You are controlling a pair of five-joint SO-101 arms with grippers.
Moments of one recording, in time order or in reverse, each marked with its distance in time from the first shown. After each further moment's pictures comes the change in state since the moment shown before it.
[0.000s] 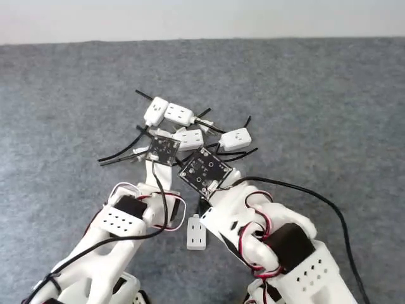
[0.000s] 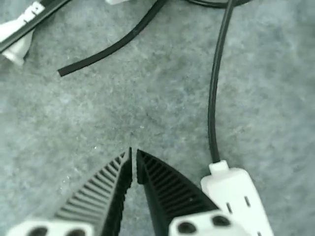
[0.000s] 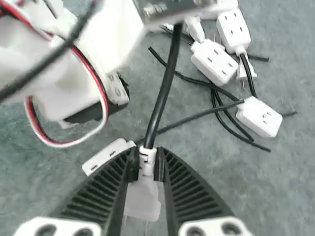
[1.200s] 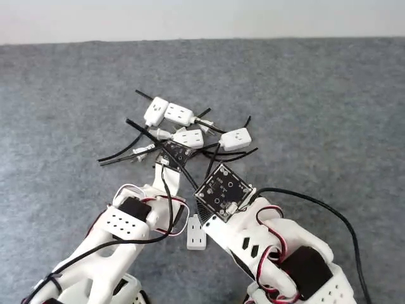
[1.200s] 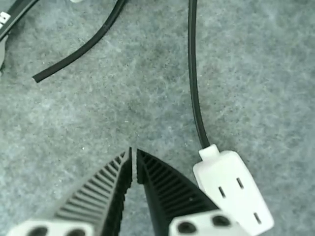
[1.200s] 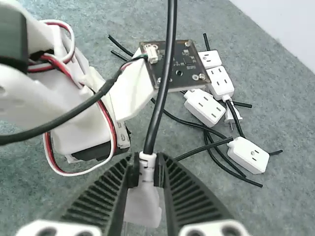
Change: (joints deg) left arm 2.5 -0.3 0.0 1.6 -4.0; right arm -2.0 -12.0 2.7 -2.0 -1.2
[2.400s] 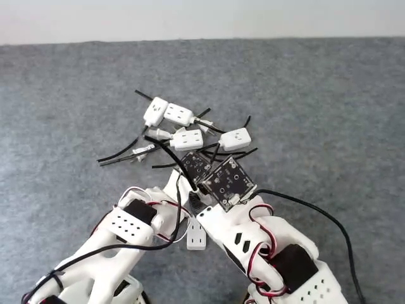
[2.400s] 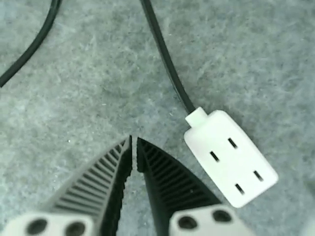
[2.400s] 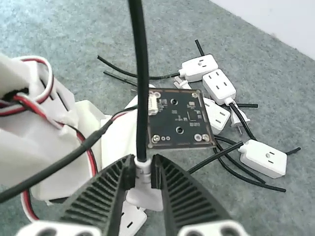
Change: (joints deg) left arm 5.4 0.1 0.4 1.8 -11.7; right arm 3.3 -1.1 12.2 -14.3 -9.0
